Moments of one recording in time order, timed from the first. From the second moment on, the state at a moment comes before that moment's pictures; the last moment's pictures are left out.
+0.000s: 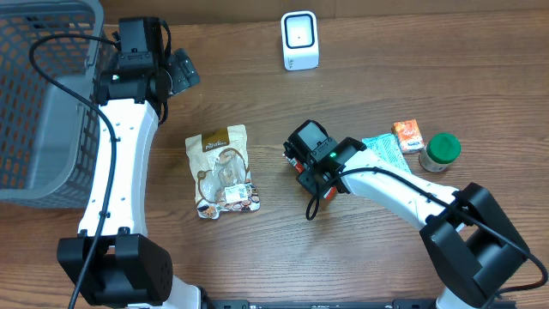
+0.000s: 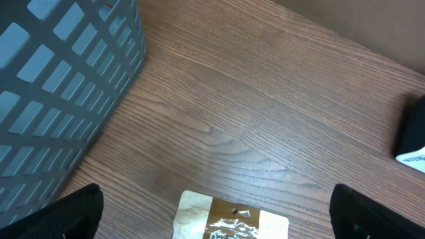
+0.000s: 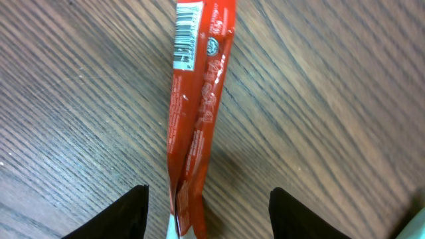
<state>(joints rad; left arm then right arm) 0.04 1.70 1.64 -0.86 -0.22 -0.42 0.72 1.85 1.21 -0.65 0.09 -0.10</state>
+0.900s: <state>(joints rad) 0.04 1.70 1.64 -0.86 -0.22 -0.42 0.70 1.85 1.18 -0.67 0.09 0.00</state>
